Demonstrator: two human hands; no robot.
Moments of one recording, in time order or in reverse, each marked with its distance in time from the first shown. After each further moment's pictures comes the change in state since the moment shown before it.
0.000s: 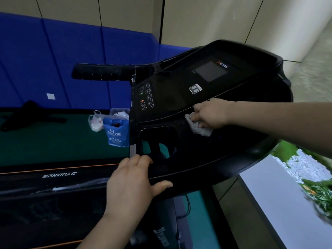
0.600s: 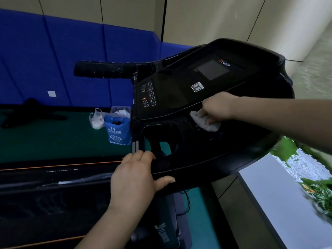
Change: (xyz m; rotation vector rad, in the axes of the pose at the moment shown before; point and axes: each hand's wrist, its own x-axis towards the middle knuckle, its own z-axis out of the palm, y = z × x) left_hand -0.002 -0.001 0.002 -0.018 0.023 0.005; right_hand -0.007 0.004 -0.010 0.031 -0.081 0.107
